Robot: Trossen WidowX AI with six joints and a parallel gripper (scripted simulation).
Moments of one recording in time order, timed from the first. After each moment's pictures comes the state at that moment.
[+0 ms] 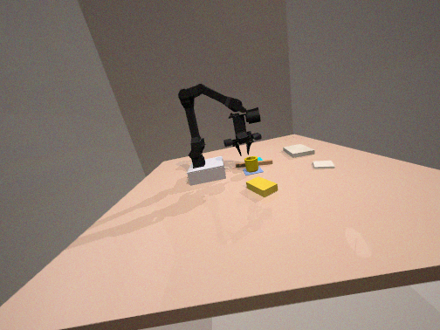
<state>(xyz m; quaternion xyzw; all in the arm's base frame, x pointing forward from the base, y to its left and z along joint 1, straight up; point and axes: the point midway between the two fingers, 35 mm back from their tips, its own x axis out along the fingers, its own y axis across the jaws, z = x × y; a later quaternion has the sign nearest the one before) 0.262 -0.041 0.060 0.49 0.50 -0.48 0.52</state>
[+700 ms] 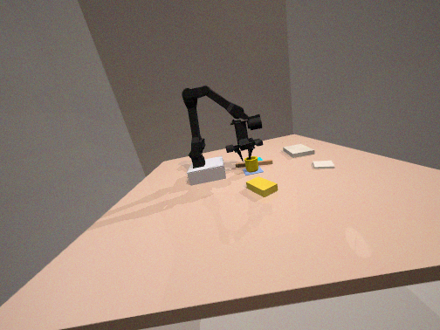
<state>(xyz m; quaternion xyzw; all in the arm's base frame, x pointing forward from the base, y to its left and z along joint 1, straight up) 0.267 -0.042 0.027 0.50 0.50 -0.48 0.52</state>
